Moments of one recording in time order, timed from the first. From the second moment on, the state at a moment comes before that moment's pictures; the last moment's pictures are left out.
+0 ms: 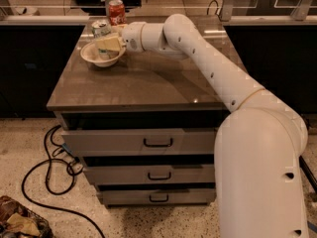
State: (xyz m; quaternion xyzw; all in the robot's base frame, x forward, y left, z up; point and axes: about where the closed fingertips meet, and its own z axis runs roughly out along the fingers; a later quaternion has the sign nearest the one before) arm 0.809 0.156 0.893 -0.44 0.61 0.35 0.56
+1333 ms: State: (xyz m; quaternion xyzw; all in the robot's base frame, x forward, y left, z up) arm 0.806 0.170 0.889 -0.45 0.61 0.36 0.55
